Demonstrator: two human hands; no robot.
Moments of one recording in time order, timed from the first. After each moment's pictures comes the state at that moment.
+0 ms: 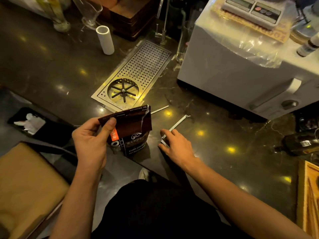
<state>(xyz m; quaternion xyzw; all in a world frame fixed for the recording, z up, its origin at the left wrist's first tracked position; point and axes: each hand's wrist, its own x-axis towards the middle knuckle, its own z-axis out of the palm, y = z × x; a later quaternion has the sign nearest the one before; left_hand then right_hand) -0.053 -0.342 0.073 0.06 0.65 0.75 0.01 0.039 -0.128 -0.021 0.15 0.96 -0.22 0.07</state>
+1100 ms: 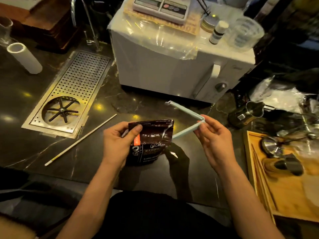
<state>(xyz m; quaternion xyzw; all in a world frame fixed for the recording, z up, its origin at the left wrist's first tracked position) -0.006 -0.176 0.054 0.16 0.61 0.73 0.24 0.164 -0.008 0.107 0.41 0.47 -0.72 -0.31</state>
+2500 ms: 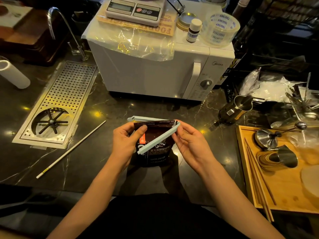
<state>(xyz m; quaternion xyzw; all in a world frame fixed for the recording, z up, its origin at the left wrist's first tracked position) 0.015 -0.127 0.051 0.19 0.59 0.71 0.33 0.163 -0.003 0.078 0.38 0.28 -0.85 -0.25</state>
